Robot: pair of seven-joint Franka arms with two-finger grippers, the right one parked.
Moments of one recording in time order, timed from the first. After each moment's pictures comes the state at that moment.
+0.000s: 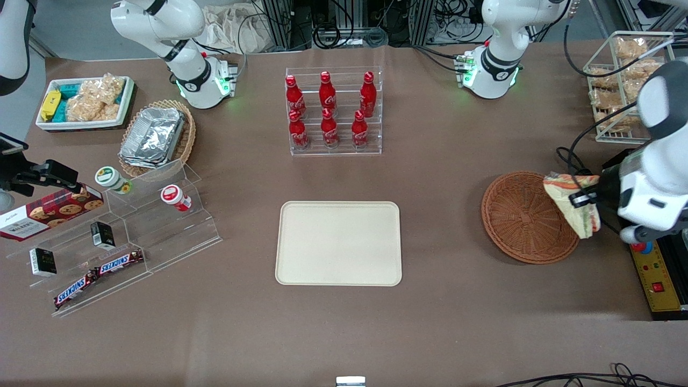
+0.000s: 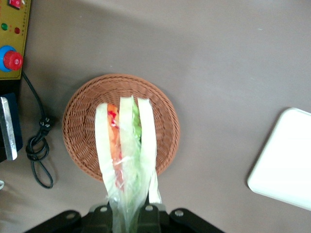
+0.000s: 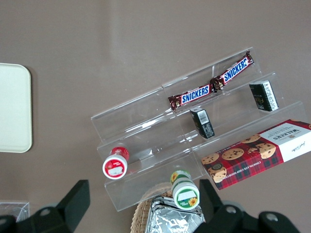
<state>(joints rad) 0.08 0.22 -0.14 -1.46 0.00 1.63 -0.35</state>
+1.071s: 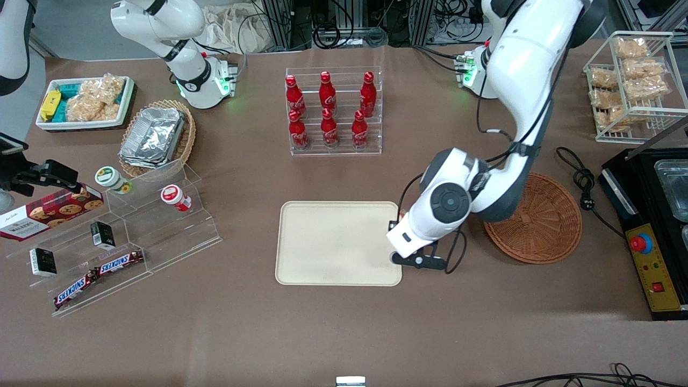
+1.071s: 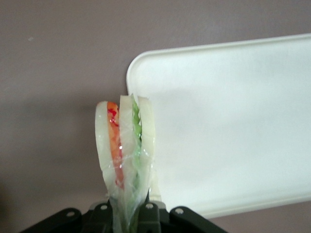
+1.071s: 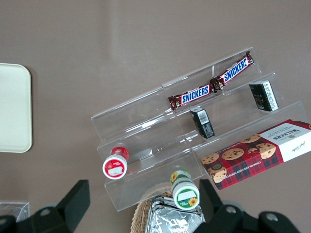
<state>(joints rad) -0.35 0.72 -0.22 -1.42 0.04 2.12 -0.40</state>
